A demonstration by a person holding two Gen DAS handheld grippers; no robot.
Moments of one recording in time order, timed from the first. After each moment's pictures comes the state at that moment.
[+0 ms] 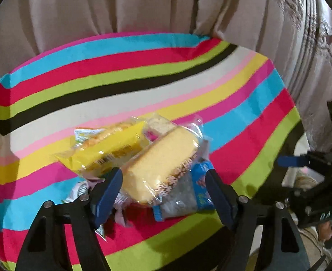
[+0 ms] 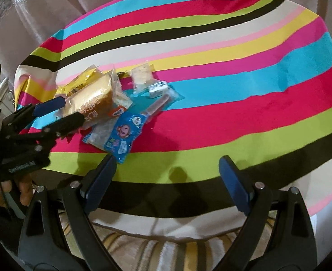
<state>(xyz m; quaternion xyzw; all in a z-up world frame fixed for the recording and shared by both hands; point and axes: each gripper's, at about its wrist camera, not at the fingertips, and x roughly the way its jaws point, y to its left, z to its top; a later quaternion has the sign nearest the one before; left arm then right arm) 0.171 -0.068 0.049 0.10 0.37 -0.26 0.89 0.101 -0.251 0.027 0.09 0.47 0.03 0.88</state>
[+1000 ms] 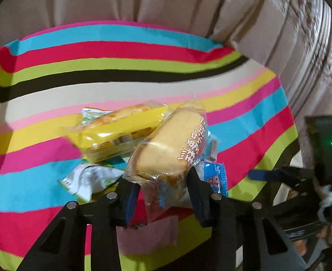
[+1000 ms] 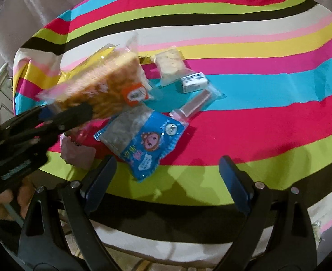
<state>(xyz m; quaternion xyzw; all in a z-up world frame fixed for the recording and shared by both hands) 0.175 -0.016 0.034 0.00 0.39 -0.26 0.88 0.142 -0.201 0.000 0.06 0.51 0.06 0.86</state>
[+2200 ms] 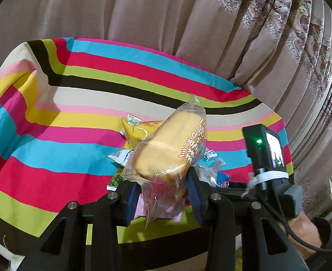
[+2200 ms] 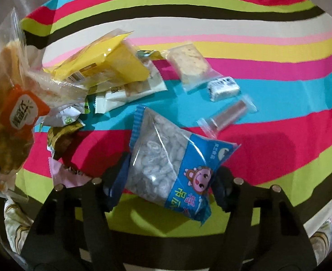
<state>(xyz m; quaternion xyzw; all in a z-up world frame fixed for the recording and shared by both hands) 0.121 0.039 0.055 -0.10 0.33 -0.20 0.92 0.181 -0.156 -0.012 0.05 0.53 0.00 0.85</state>
